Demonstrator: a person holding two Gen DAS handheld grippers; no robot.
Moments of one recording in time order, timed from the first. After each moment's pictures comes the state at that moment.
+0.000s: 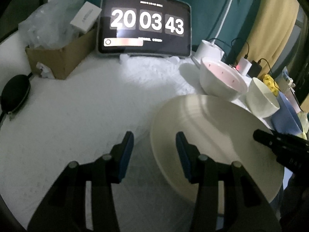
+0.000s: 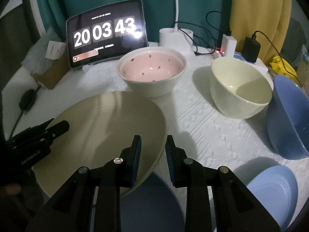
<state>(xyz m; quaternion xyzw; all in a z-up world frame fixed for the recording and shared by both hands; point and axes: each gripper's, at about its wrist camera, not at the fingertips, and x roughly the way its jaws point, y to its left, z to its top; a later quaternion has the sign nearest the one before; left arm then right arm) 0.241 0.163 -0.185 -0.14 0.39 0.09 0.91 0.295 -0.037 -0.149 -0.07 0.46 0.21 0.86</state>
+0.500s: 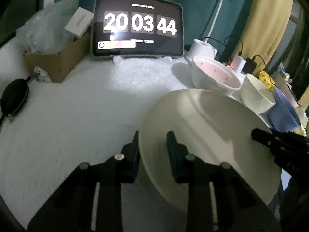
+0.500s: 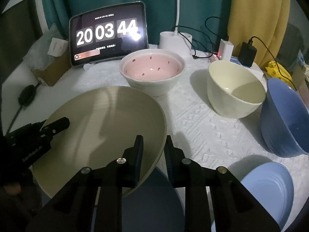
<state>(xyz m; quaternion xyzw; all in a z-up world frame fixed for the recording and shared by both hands) 0.236 0.150 -0.181 -0.13 0.39 0.07 0.91 0.280 -0.037 -0.142 -0.09 0.45 0.20 0.87</state>
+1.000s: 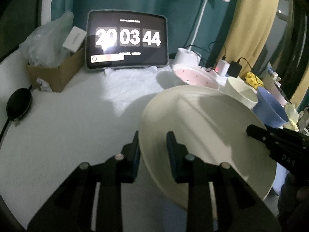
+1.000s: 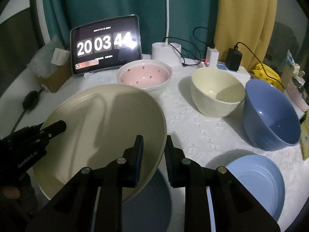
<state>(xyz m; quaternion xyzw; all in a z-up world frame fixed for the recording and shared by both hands) 0.212 0.125 -0.154 -0.12 0.36 0.05 0.92 0.257 -0.060 -0.117 -0.08 0.42 0.18 0.88</state>
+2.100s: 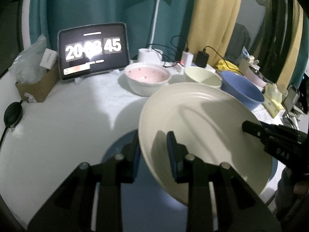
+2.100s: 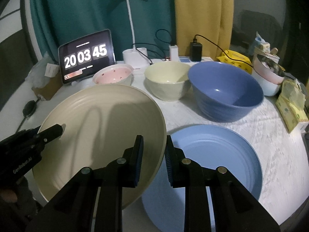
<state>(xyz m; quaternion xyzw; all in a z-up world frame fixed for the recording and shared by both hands) 0.187 0.031 -0.132 -0.07 0.36 0.00 0.93 0.213 -0.155 -0.103 -0.03 0.41 0.14 0.90</state>
